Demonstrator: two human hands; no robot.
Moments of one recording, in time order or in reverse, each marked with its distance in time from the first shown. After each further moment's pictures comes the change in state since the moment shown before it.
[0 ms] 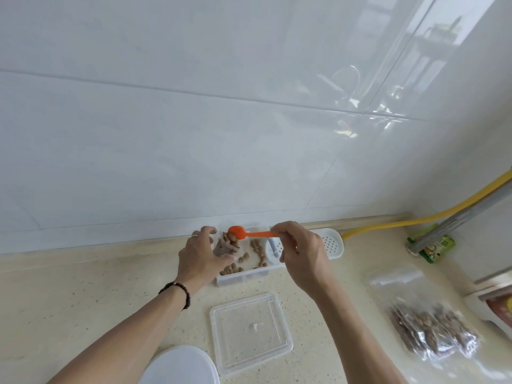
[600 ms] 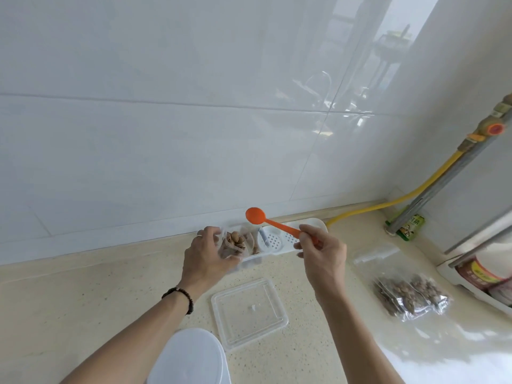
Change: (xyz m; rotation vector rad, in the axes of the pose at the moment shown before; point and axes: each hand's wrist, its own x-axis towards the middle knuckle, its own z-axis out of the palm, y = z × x) left_hand -0.054 0.025 -0.016 -0.047 0.025 0.173; right_hand -0.057 -0.018 -0.029 0.366 0.430 0.451
